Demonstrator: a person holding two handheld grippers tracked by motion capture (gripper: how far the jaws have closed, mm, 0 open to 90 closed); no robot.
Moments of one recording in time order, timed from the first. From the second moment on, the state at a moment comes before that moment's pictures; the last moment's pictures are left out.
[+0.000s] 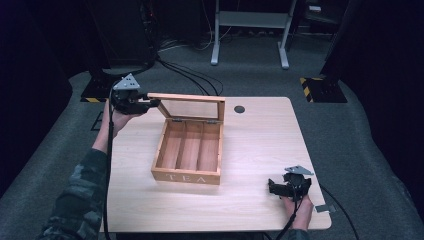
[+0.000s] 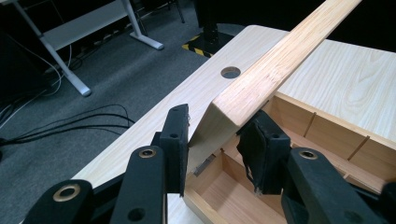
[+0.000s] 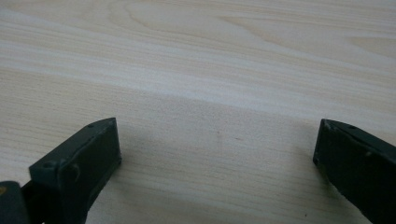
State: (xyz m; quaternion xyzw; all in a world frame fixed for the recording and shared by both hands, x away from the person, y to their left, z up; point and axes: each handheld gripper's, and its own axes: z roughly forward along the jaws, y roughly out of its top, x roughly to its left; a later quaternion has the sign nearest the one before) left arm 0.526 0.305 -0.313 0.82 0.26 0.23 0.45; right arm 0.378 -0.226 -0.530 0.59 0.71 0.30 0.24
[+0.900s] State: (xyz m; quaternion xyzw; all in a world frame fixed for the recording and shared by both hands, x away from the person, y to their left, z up) left arm 0.496 0.302 -0.329 0.82 0.24 0.27 0.44; right arm 0.378 -0.227 -0.530 0.58 0.71 0.31 0.24
